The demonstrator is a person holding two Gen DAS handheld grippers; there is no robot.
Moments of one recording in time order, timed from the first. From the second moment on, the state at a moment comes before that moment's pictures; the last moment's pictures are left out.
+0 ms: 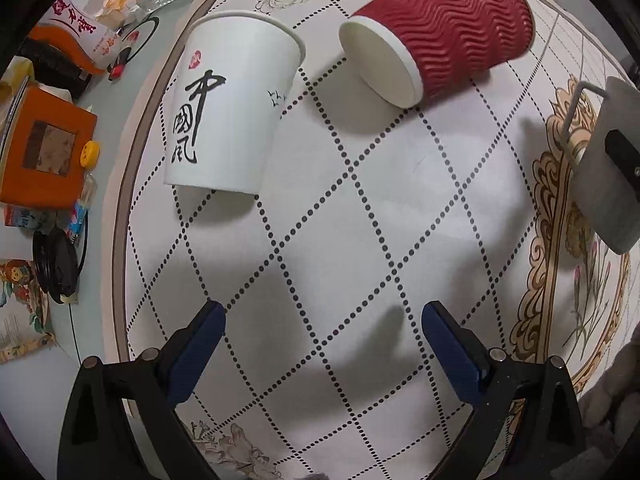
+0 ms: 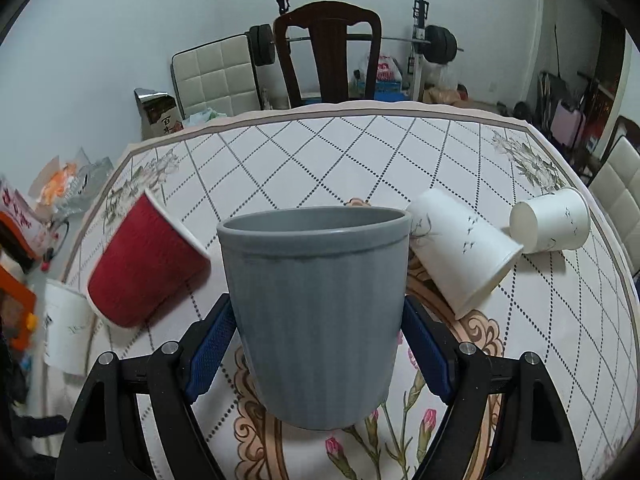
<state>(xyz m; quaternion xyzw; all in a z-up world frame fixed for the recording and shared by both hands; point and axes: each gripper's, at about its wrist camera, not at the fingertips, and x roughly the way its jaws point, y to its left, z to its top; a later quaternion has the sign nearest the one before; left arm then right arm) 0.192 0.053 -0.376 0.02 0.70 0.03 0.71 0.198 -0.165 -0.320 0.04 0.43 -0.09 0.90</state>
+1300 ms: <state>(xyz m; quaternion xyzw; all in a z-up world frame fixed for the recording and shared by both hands) 0.036 0.021 -0.113 0.04 0.49 -0.03 0.87 -0.022 -0.176 -0.121 0.01 0.43 -0.15 0.89</state>
